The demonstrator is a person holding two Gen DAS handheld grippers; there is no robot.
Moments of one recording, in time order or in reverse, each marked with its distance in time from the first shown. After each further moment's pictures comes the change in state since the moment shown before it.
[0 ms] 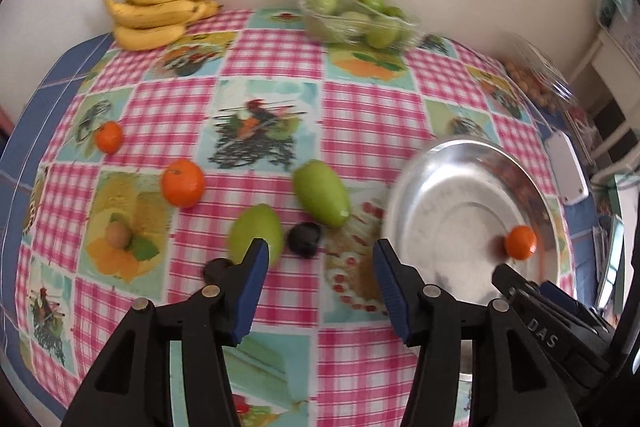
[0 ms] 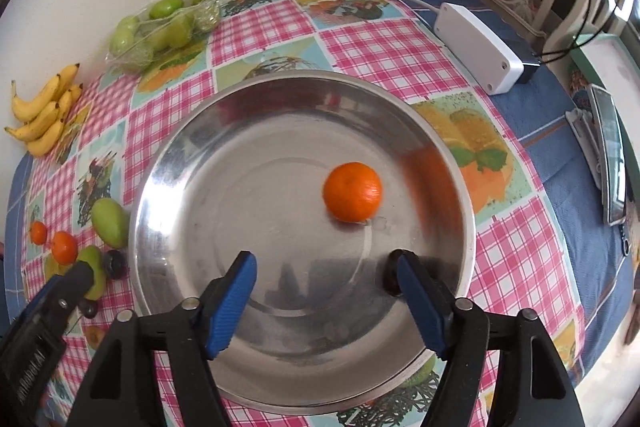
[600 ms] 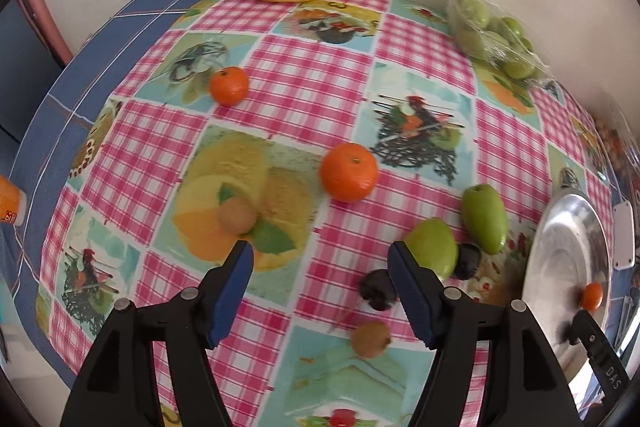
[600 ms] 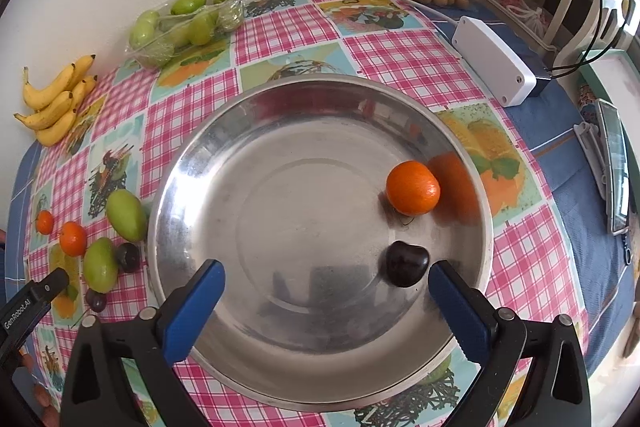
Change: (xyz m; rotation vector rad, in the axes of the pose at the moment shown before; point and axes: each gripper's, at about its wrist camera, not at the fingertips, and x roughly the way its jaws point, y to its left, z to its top) left arm 0.012 0.102 0.003 -0.231 0.057 0.168; right arm -0.007 0.013 -0.004 -0.031 -0.030 0.017
